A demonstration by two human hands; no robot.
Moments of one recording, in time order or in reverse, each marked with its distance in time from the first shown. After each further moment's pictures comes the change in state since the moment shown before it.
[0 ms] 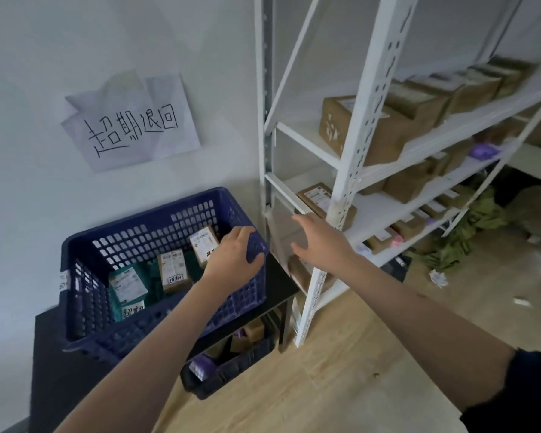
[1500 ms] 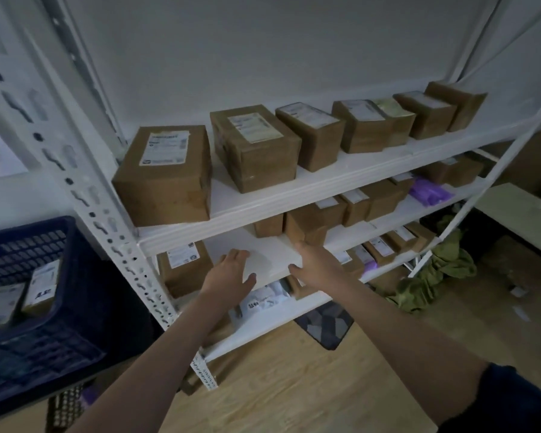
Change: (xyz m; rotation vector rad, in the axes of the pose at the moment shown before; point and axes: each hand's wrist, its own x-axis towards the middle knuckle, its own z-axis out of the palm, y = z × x) left_hand 0.264 0.321 0.261 0.138 -0.097 -0.138; right_hand 0.072 0.486 -0.108 0.039 -0.218 0.071
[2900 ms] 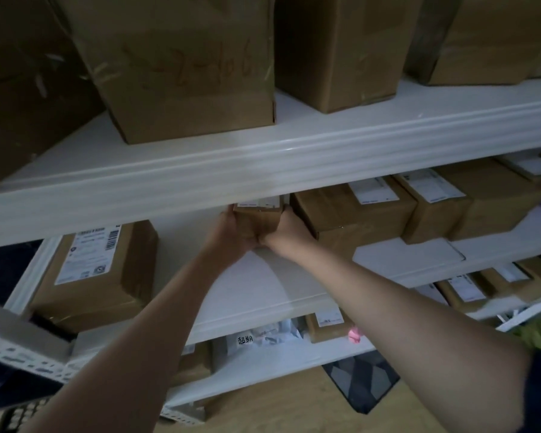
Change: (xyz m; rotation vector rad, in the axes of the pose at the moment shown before) left_hand 0.248 -0.037 0.125 -0.579 0.293 -0.289; right_hand 0.275 0.071 0.101 0.542 -0.079 -0.003
